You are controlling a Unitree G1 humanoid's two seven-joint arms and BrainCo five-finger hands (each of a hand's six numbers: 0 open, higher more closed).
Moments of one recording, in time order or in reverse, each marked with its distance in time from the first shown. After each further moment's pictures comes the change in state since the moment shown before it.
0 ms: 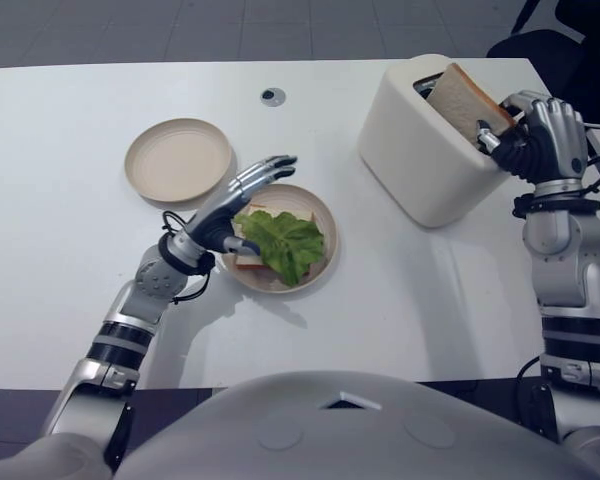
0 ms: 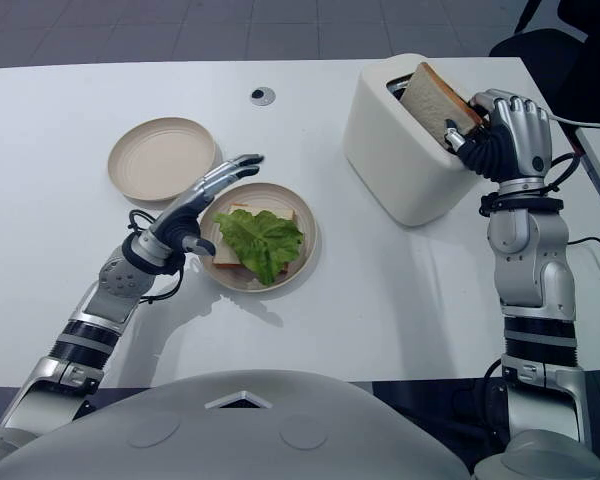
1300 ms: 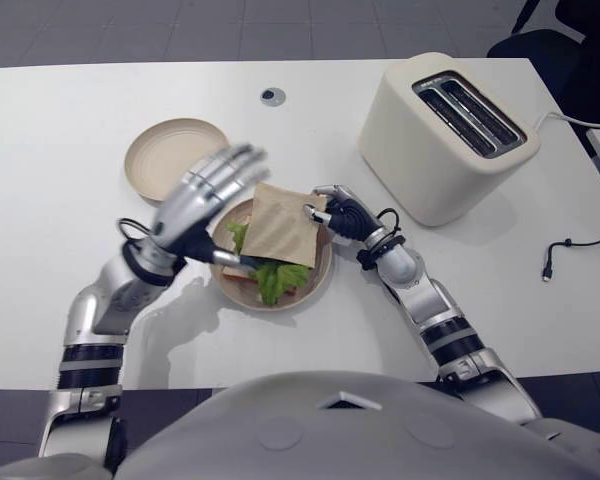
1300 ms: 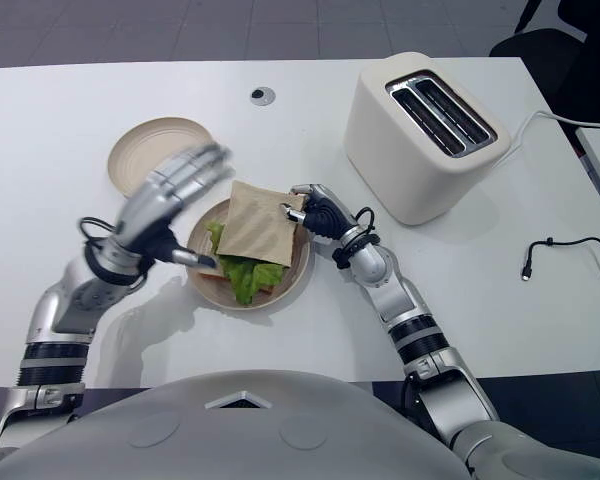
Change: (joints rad) left arm 0.108 -0.014 0.215 -0.157 0.617 -0.047 0.227; right arm -0.029 0.335 0.513 0.299 0.351 -0.204 0.202
